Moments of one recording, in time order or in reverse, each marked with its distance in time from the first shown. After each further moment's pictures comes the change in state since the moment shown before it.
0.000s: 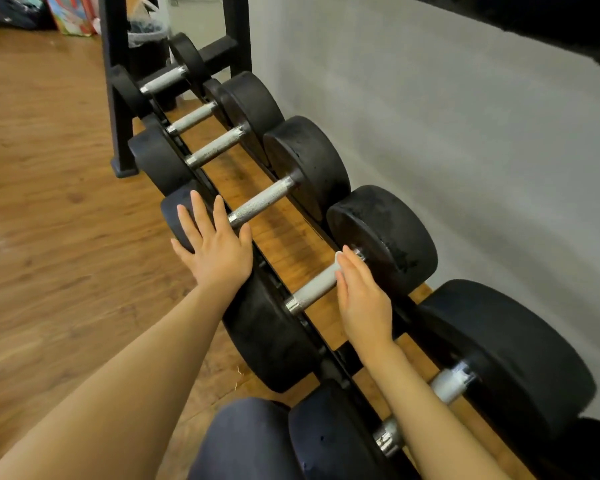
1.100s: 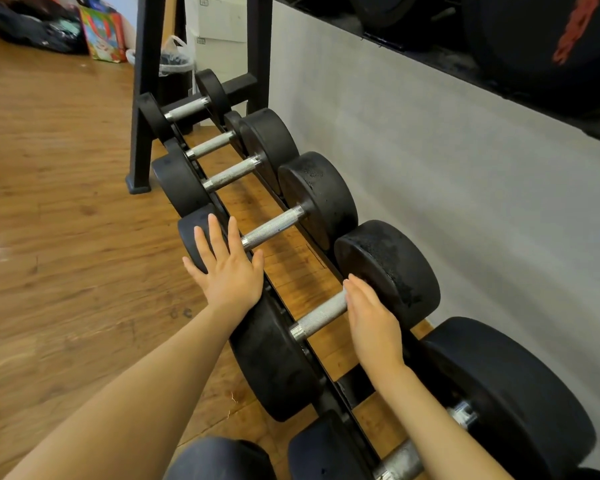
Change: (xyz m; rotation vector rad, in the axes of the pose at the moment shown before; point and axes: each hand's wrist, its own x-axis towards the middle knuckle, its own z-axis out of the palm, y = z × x) left_hand 0.000 -0.003 0.003 -0.012 0.011 0.014; right_hand 0.014 0.012 -0.008 -0.099 -0.128 -0.070
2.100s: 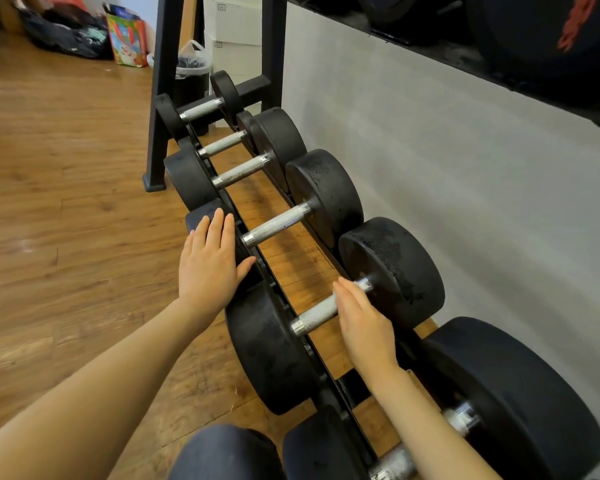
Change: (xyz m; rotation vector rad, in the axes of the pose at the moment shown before) left_hand 0.006 -0.040 -0.020 0.389 0.148 0.351; right_hand -0.005 -0.003 0.013 -0.018 0.060 -0.138
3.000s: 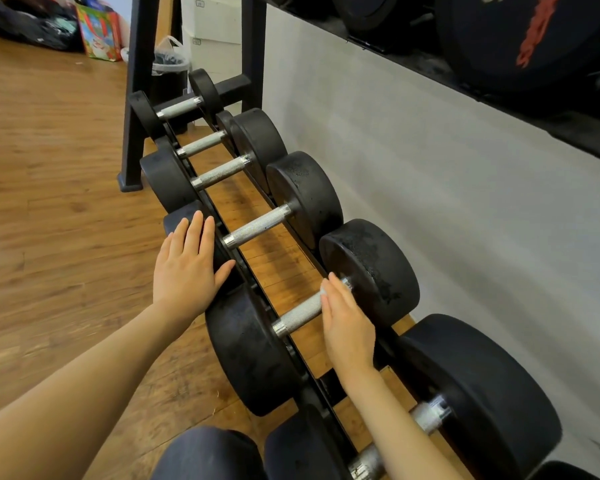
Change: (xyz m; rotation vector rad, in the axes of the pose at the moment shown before) left_hand -0.003 -0.006 0.003 -0.020 0.041 0.046; right_hand -0.001 -0.011 -0.007 0.078 0.009 0.241
